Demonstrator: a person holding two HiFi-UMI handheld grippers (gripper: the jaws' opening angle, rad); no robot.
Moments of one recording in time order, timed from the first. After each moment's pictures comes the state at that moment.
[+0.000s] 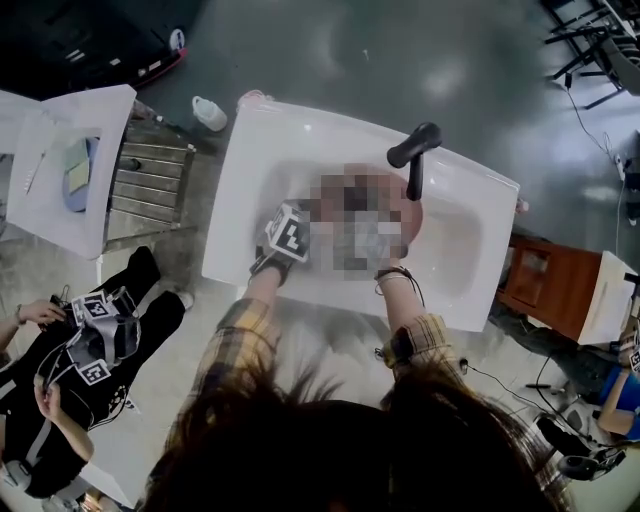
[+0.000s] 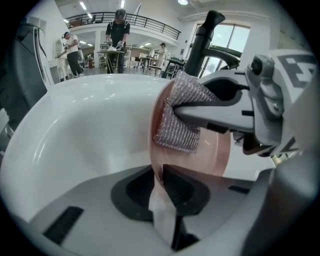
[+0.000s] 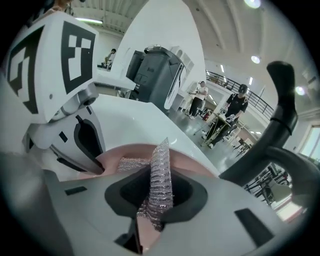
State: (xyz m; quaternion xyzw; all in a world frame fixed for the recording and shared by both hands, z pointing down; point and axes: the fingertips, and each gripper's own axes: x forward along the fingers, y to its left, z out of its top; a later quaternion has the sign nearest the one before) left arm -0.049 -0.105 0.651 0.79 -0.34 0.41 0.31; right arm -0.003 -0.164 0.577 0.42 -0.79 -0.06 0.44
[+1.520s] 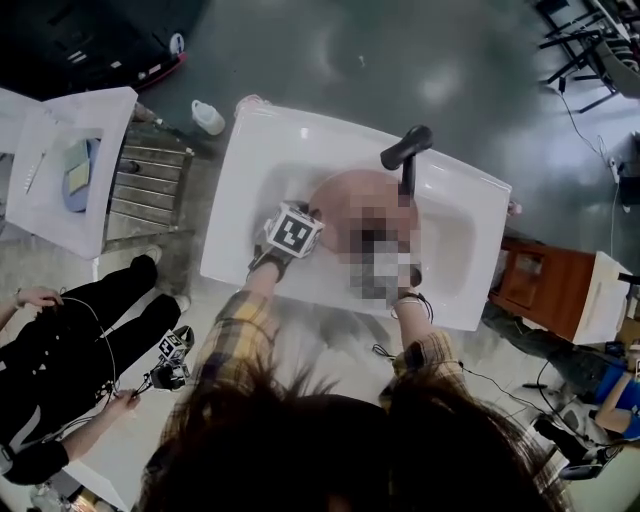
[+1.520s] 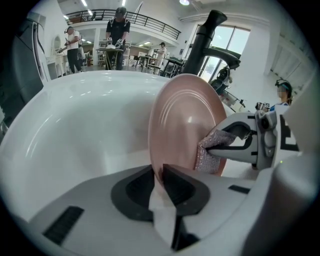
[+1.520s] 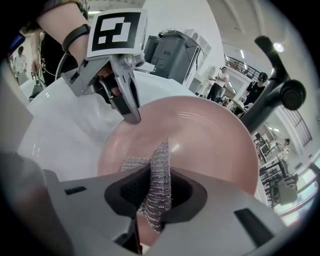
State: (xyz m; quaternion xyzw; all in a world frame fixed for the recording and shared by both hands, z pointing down) left arm -0.048 -0.108 0.652 0.79 -0.33 0.41 0.31; right arm 0.052 -0.083 0.633 0.33 -0.79 -0.01 0.52
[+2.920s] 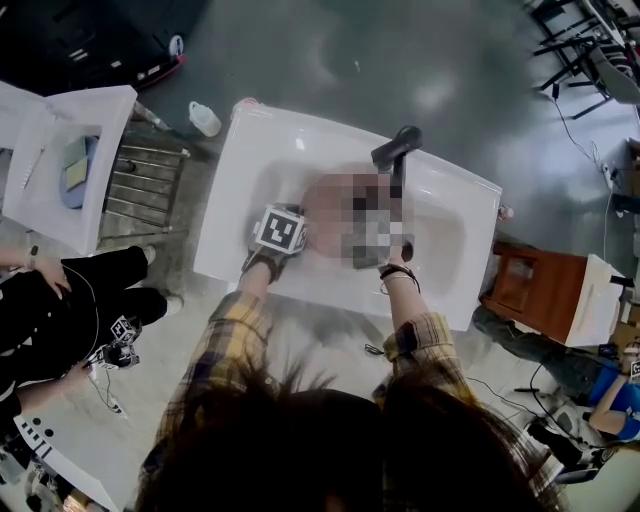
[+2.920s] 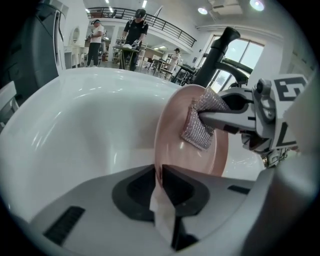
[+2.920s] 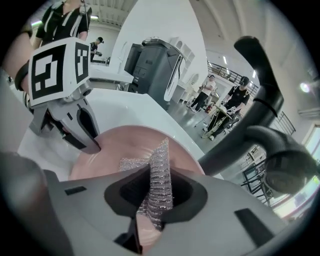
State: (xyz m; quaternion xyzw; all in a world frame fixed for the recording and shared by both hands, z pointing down) left arm -0.053 -0.105 0.640 0.77 -0.37 0.36 0.37; right arm 0.045 -0.159 0.573 0.41 -0.78 -0.03 0.47
